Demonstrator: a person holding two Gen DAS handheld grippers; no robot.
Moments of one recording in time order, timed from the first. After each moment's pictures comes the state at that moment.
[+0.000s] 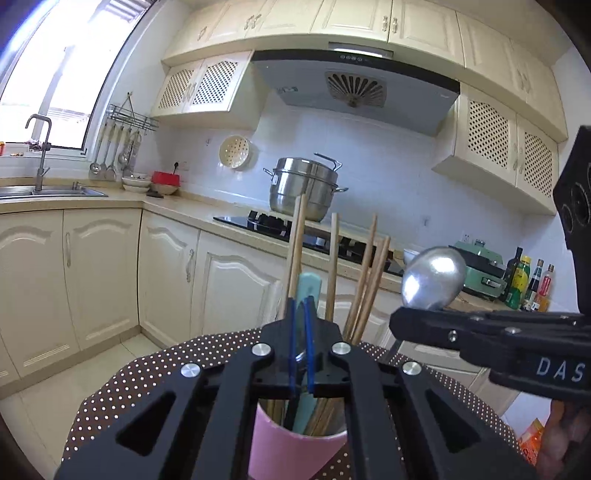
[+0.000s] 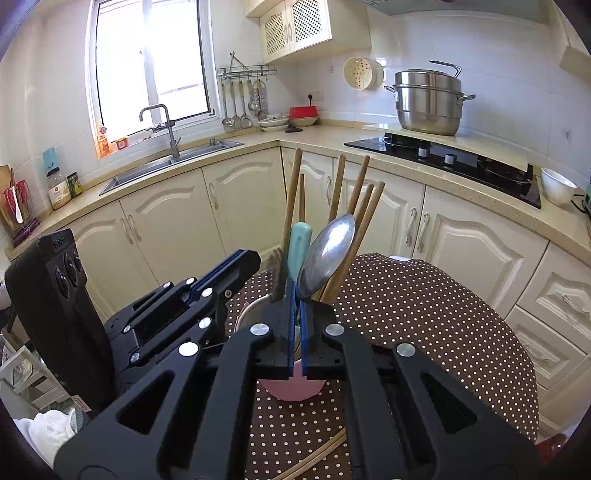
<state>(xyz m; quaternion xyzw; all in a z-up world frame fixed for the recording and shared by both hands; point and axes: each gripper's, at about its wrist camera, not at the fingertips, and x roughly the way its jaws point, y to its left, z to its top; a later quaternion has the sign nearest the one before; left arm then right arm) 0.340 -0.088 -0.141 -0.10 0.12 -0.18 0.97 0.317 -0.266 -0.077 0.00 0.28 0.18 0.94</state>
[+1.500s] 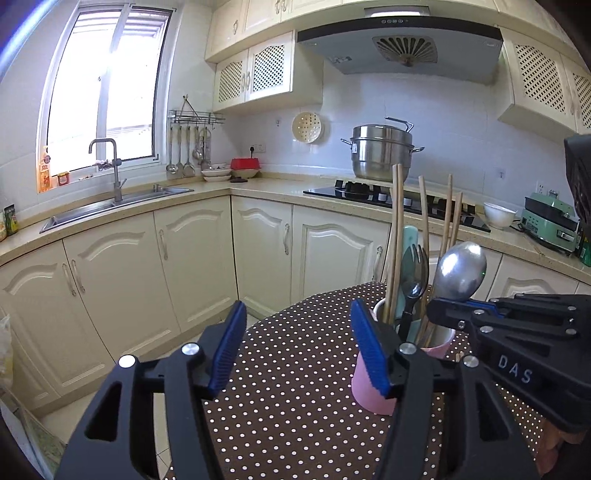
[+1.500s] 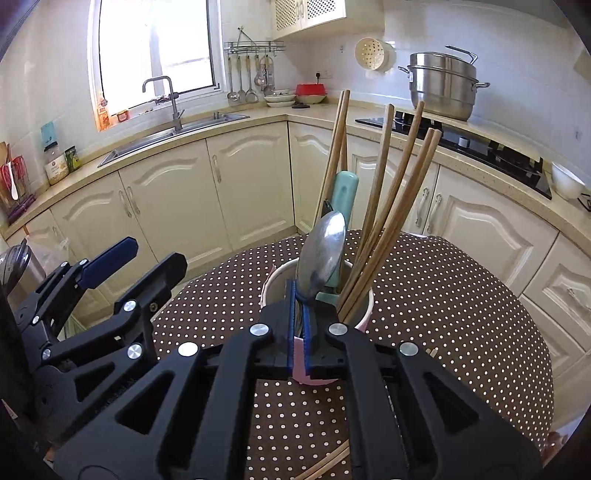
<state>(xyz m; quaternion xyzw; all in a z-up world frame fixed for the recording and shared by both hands) 0.287 -0.046 -0.129 -0.01 0.19 0.00 0.98 0.315 -0.226 -0.110 -0.03 0.31 0.18 0.93</state>
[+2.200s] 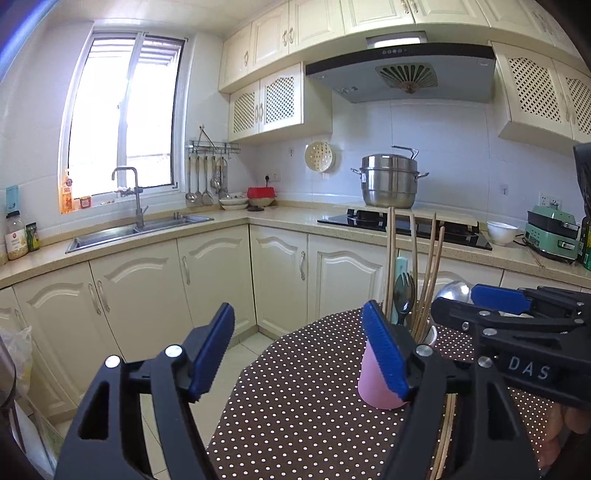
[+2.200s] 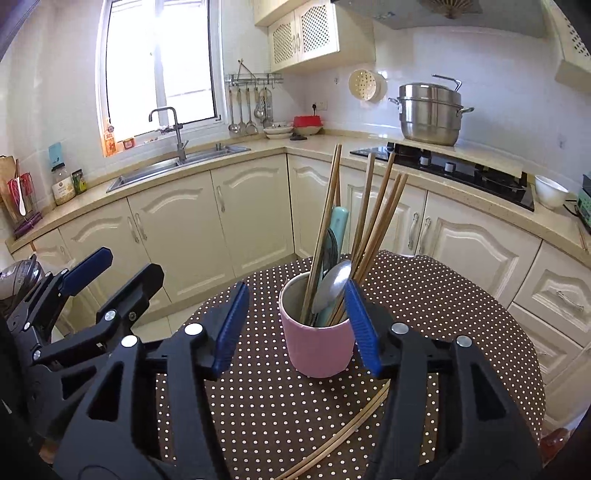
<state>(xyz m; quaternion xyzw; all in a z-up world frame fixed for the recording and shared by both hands) 0.218 -0.046 -0.096 0.00 0.13 0.03 0.99 0.261 -0.237 -0.078 -0.01 0.25 0.17 0.95</state>
